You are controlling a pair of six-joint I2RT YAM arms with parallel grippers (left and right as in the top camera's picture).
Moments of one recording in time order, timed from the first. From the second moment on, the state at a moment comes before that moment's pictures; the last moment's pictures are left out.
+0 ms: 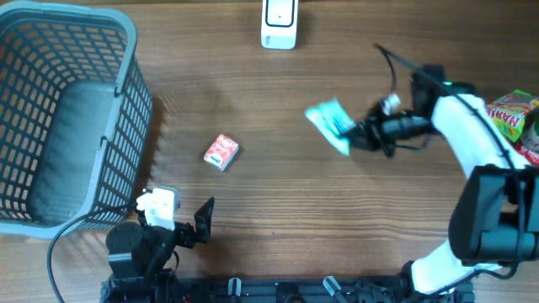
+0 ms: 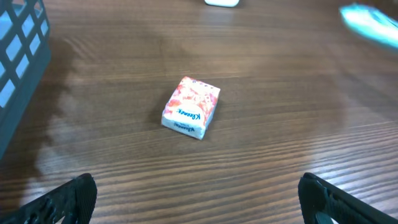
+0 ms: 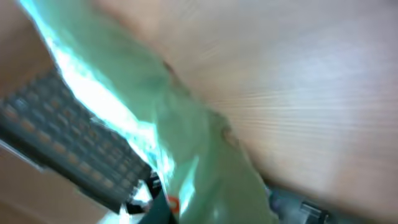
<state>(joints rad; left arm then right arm) 0.07 0.01 0.22 -0.72 0.38 -0.02 -0.02 1.78 1.21 -0.99 -0.93 0.56</state>
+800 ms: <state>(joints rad) 0.07 0.01 0.22 -0.73 0.38 -0.02 0.31 2.31 1.61 0.14 -0.40 1.45</state>
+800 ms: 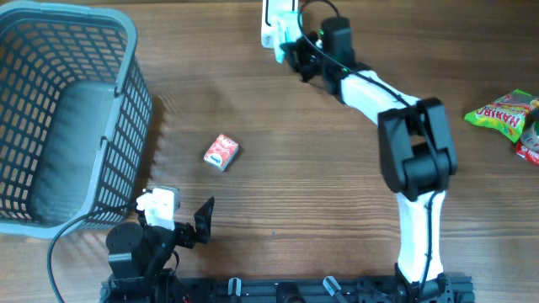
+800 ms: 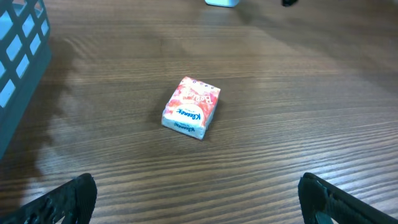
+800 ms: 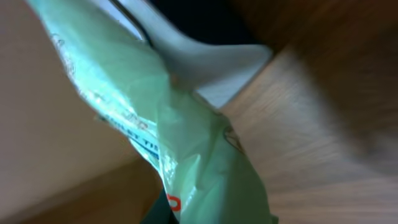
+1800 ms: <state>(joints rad) 0.07 0.01 0.22 -0.73 0.38 -0.02 -0.07 1.92 1.82 -1.12 0.22 1.07</state>
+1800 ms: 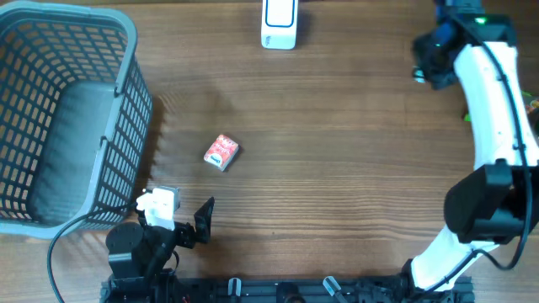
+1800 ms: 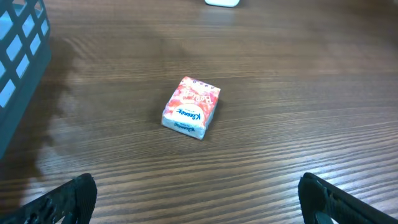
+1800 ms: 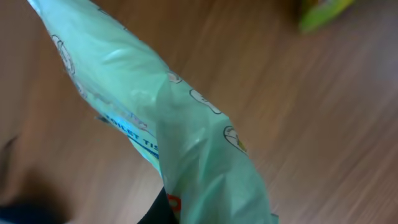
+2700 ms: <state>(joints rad) 0.07 0.01 0.22 -0.73 0.38 -0.02 0.12 2.06 1.91 -1.21 -0.17 0.24</state>
